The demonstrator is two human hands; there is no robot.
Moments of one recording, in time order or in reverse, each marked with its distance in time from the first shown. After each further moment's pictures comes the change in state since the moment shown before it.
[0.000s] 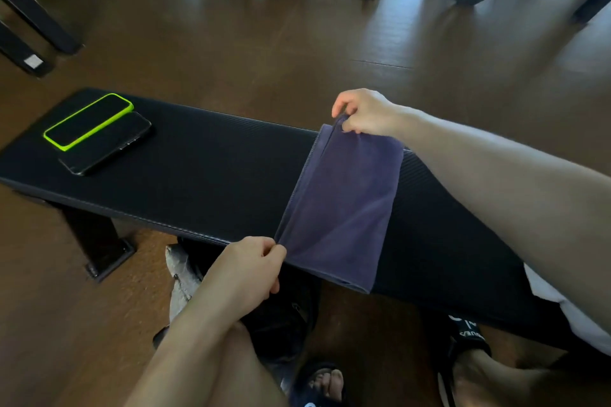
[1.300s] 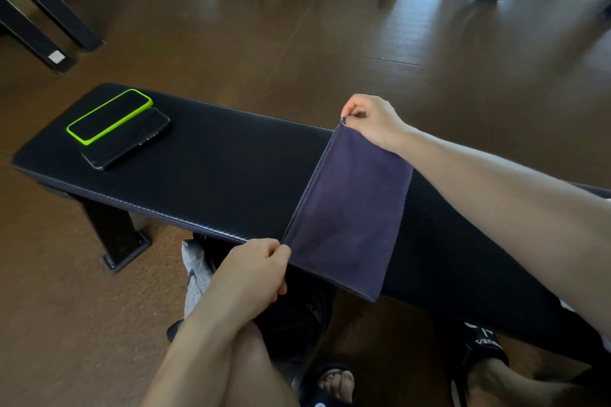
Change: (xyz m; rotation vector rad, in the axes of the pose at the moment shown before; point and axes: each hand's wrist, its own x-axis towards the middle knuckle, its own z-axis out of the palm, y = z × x) left_hand 0.000 -0.012 -0.001 -0.072 0.046 -0.047; right_hand 0.014 0.011 0.041 0.198 0.213 -0.079
